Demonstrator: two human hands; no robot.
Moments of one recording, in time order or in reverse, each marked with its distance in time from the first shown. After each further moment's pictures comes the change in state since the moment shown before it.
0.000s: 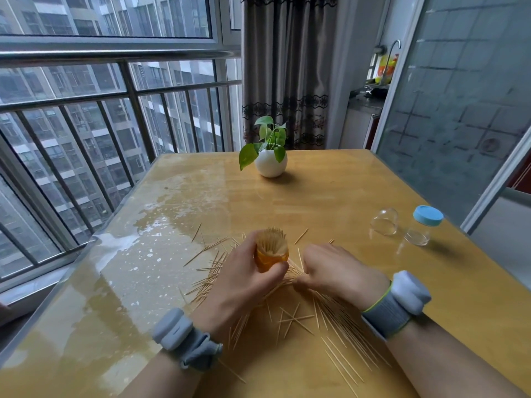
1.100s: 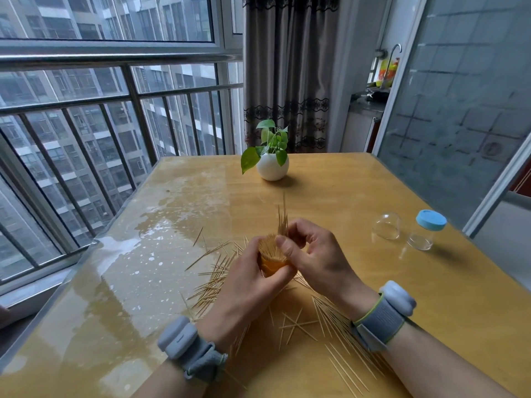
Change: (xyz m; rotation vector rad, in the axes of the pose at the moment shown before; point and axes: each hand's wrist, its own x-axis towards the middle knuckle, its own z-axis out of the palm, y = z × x) left_hand -0.002 0.000 0.007 -0.136 0.033 -0.025; right_hand 0.014 -0.008 0.019 0.979 0.612 -0.432
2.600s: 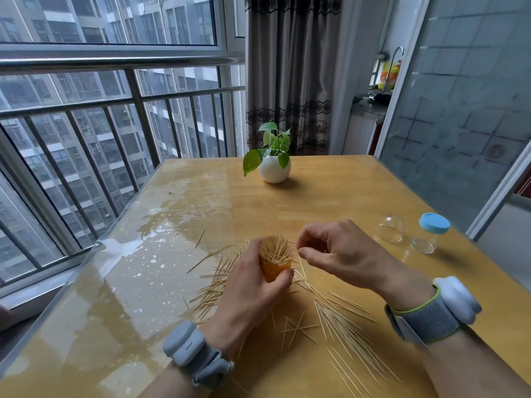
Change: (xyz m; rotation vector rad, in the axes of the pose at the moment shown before) left_hand -0.001 0.000 0.002 0.156 0.070 0.021; right_hand 0.011 -0.026 -0.051 -0.392 -0.324 0.020
